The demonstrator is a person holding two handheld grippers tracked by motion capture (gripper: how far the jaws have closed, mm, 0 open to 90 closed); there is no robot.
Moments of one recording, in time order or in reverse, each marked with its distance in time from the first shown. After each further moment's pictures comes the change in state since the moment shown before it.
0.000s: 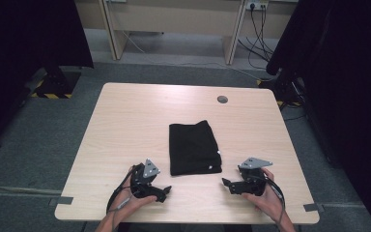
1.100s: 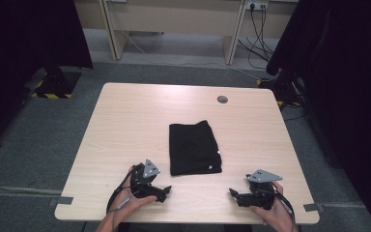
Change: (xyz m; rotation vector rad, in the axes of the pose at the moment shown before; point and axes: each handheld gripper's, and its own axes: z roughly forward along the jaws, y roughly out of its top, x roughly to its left) left arm 0.000 0.000 0.000 0.000 0.001 -0.001; right arm 0.008 -0.033 -0.025 -0.014 -0.046 -0.014
